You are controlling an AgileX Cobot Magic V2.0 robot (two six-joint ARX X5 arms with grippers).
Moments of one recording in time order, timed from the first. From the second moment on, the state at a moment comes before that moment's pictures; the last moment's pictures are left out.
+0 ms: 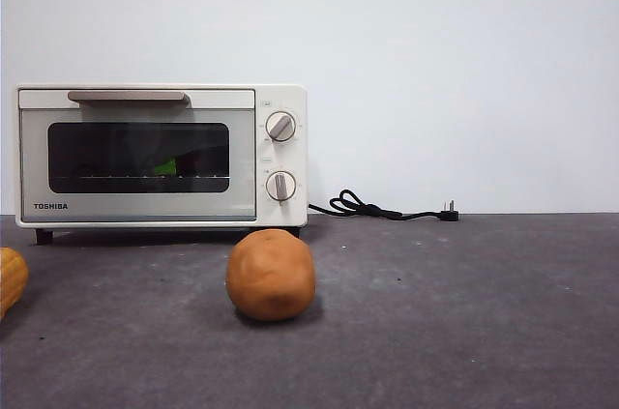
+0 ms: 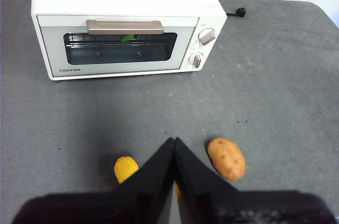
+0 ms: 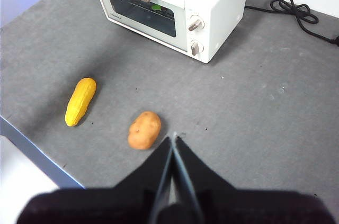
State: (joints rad) left arm 0.13 0.83 1.53 -1.31 0.40 0.00; right arm 0.76 1.05 1.81 -1.35 0.08 0.08
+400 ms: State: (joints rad) left arm 0.12 0.84 1.53 -1.25 0.40 0.01; right arm 0.76 1.07 1.81 -1.35 0.08 0.08
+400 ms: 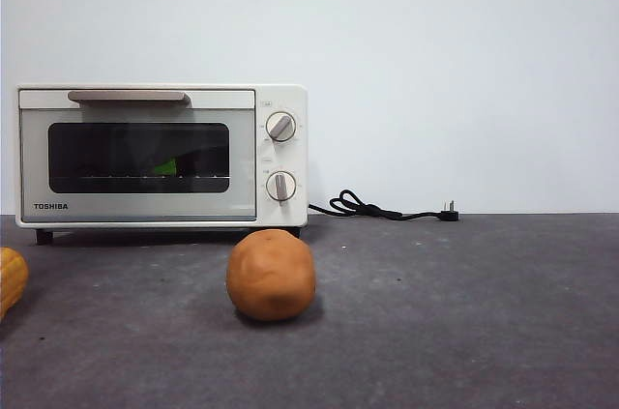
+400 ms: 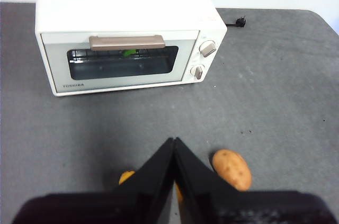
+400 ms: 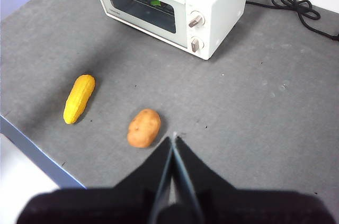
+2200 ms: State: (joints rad) left arm 0.11 0.01 0.06 -0.30 0.21 0.09; right arm 0.76 1.13 1.81 -1.35 0.10 0.08
